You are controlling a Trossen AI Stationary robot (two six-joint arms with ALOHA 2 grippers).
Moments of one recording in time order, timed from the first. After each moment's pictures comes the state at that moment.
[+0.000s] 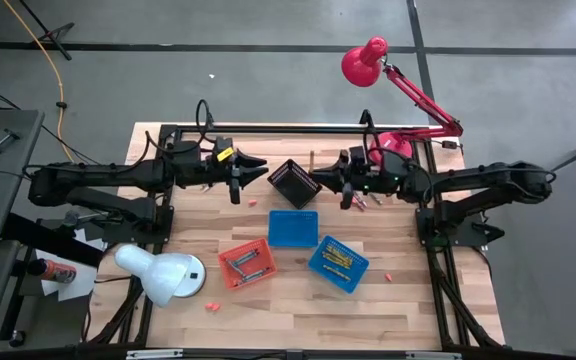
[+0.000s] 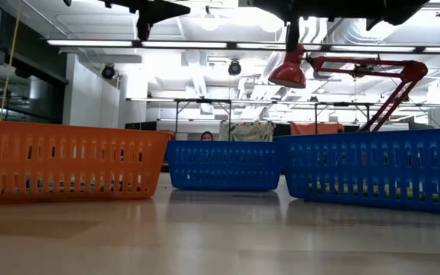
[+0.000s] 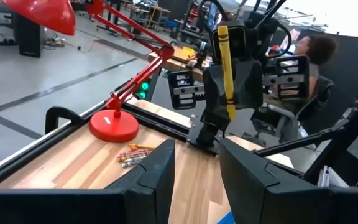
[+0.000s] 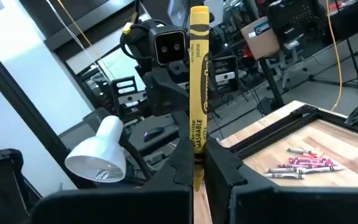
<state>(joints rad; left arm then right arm) 0.14 1.04 0.78 0.19 -0.06 -0.31 -0.10 1.22 0.71 0.62 -0.03 0.52</state>
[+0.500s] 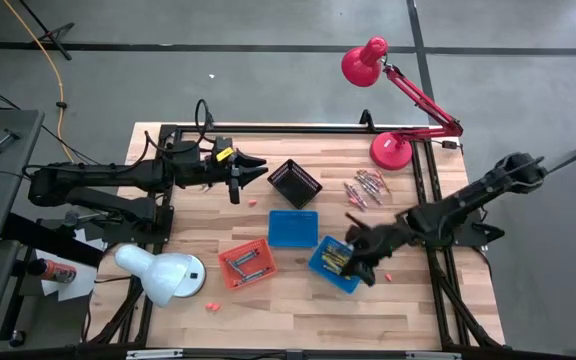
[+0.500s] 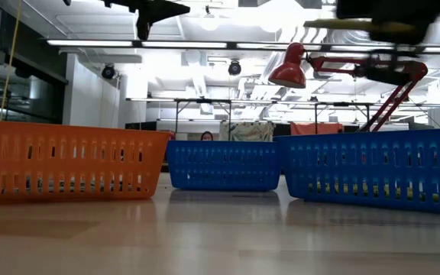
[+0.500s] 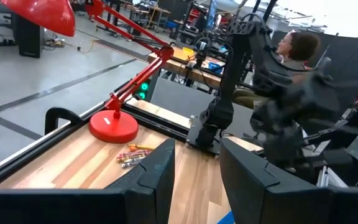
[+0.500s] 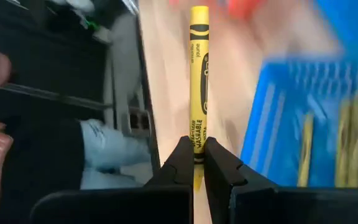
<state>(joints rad) 0.14 1.03 0.78 0.18 -0.06 -0.31 0.41 1.23 0.71 -0.11 -0.12 0.96</state>
